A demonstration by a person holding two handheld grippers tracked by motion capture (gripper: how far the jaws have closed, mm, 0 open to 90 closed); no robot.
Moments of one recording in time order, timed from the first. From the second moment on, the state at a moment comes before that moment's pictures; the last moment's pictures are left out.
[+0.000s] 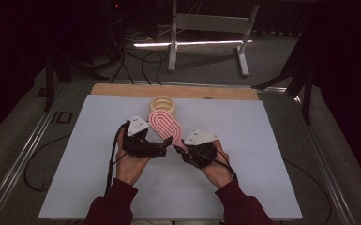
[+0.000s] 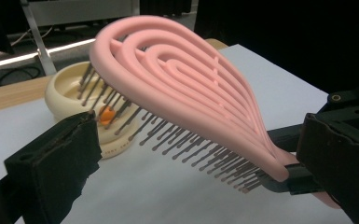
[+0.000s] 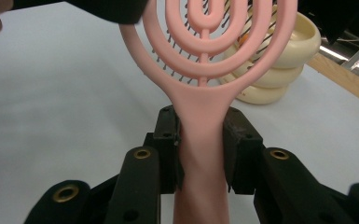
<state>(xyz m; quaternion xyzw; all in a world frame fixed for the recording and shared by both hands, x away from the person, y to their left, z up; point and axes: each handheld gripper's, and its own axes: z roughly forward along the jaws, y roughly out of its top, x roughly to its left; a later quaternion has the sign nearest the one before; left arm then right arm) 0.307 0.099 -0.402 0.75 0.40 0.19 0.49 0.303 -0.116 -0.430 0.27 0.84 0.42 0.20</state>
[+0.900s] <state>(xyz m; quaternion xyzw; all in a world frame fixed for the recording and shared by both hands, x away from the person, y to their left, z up) 0.315 0.090 -0.403 0.72 0.43 0.10 0.53 0.295 -0.113 -0.428 0.25 0.84 0.44 0.22</state>
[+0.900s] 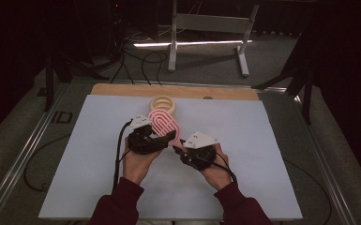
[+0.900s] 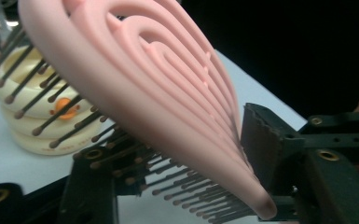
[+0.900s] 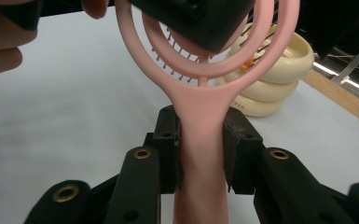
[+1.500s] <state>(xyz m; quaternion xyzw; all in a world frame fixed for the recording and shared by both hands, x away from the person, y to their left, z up) 0.312 0.085 -0.396 0.71 0.42 0.07 0.56 0.299 -0.112 -0.432 0.26 0.83 0.44 0.22</state>
